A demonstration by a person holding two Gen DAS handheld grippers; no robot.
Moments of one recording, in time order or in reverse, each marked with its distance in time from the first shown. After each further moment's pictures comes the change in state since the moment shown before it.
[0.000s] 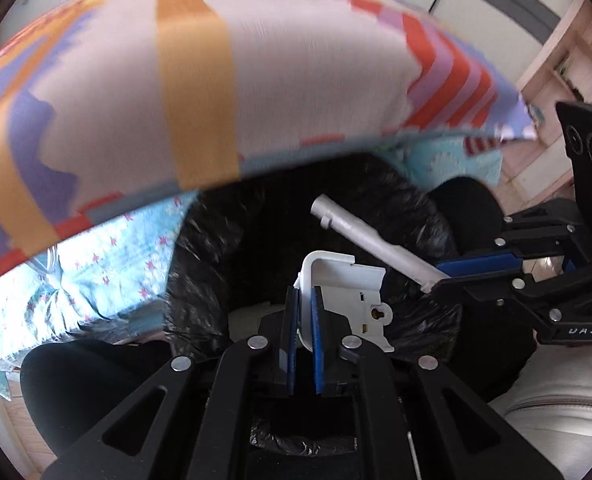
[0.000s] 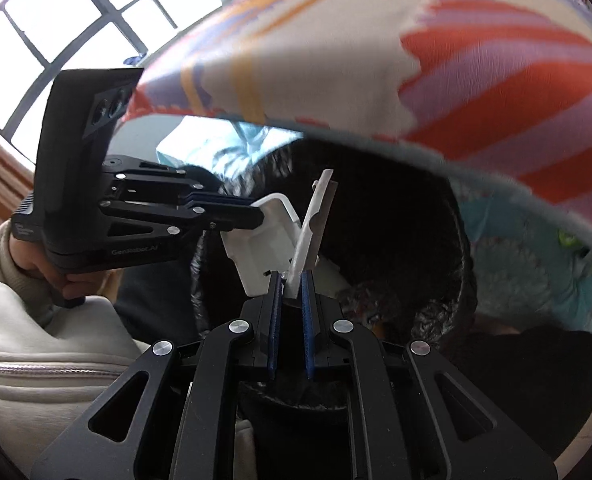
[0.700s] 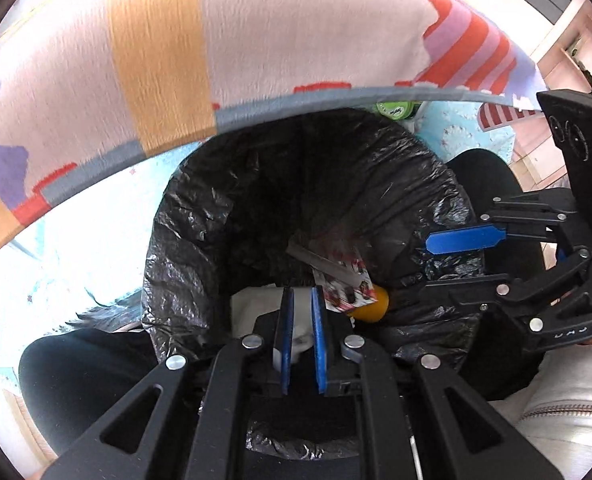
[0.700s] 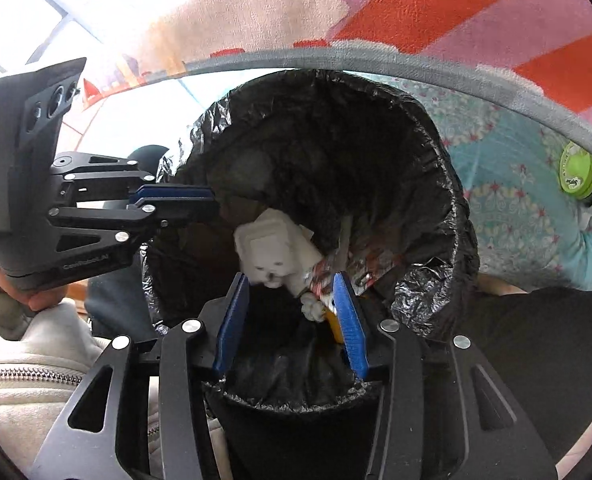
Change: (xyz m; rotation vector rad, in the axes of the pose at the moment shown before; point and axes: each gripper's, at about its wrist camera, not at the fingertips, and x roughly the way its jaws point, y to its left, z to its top) left arm 0.020 -0.005 -0.002 0.008 0.070 0.031; right arm 0.022 -0.022 -0.007 0.101 0.066 -0.029
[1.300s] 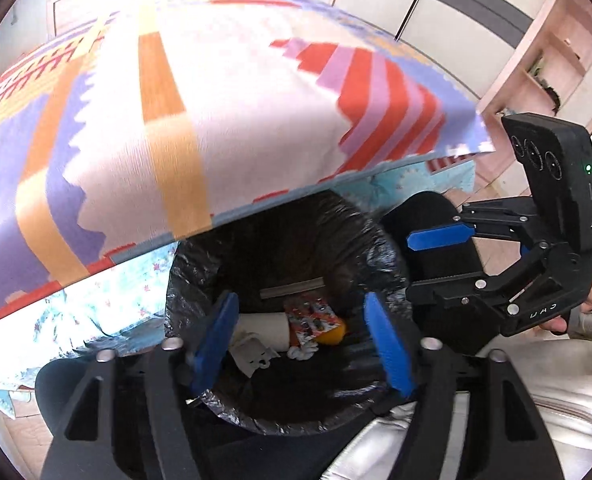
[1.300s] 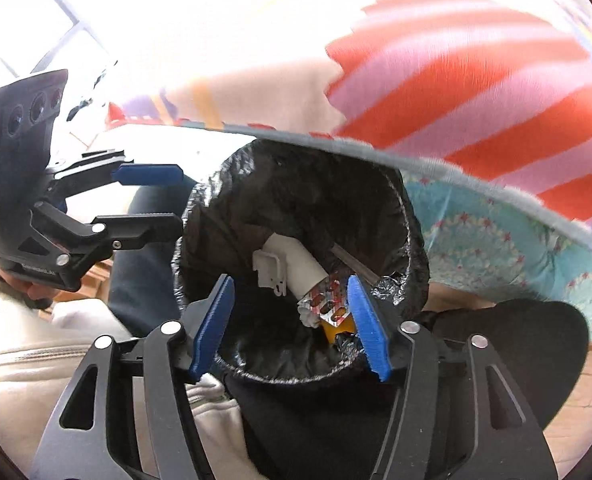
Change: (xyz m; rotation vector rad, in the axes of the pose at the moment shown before) left arm -0.083 -0.009 0.002 0.040 -0.160 -0.087; right arm -0.069 0.015 0.002 -0.057 -0.082 -0.038
